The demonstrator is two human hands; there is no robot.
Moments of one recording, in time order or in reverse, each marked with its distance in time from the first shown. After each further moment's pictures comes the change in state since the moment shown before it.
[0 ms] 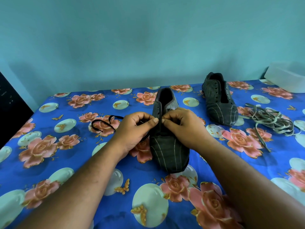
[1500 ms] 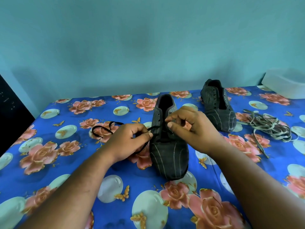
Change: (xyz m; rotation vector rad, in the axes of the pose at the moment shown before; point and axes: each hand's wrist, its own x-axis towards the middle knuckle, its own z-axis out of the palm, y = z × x) left_hand -0.013 0.010 -0.024 0.296 -0.166 -0.021; right_hand 0.001 0.012 -0.031 0.054 0.036 -0.366
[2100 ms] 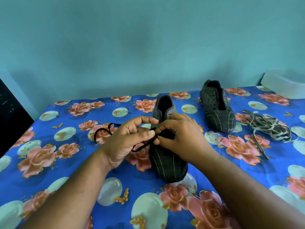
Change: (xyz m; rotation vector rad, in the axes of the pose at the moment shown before) left_hand -0.003 0.013 0.001 -0.629 -0.180 0.053; right_hand -0.003 -0.026 0.029 -0.255 0.000 0.141
